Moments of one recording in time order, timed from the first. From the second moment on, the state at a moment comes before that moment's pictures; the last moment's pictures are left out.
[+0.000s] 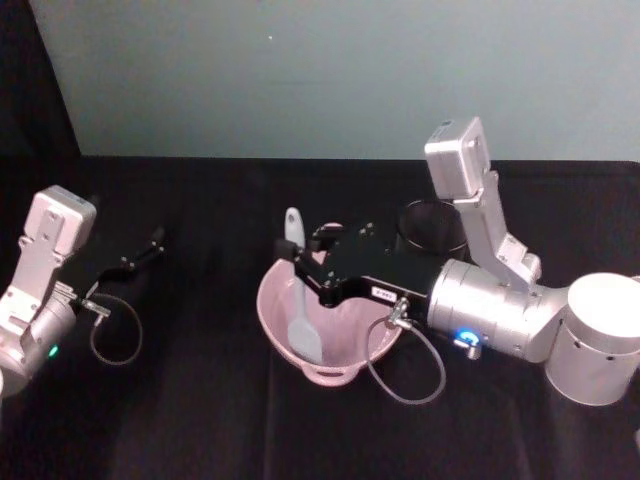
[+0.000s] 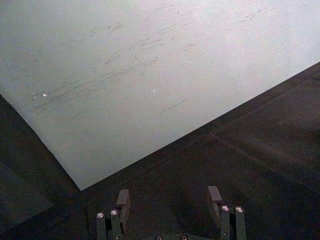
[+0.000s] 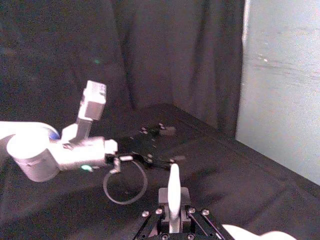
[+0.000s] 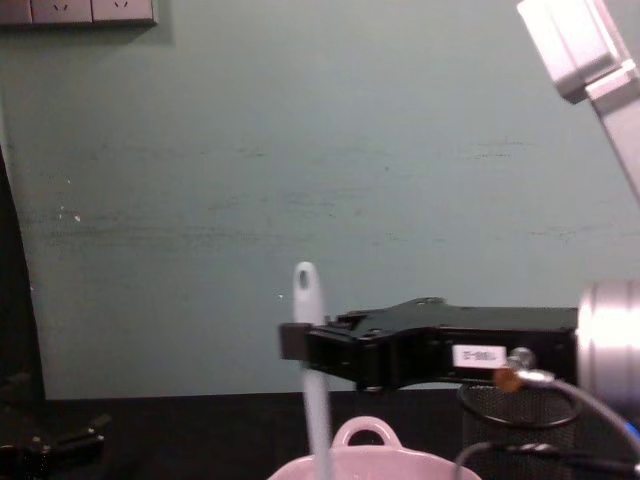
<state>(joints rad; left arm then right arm) -0.20 0.60 0.45 -1.41 -0.25 -0.12 0.03 0.31 0.47 -0.55 -1.71 0.48 0.24 0.49</state>
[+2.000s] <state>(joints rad) -0.20 0.60 0.45 -1.41 -0.25 -0.12 0.03 0.21 0.39 -0.51 -1.65 0.43 0.03 0.47</state>
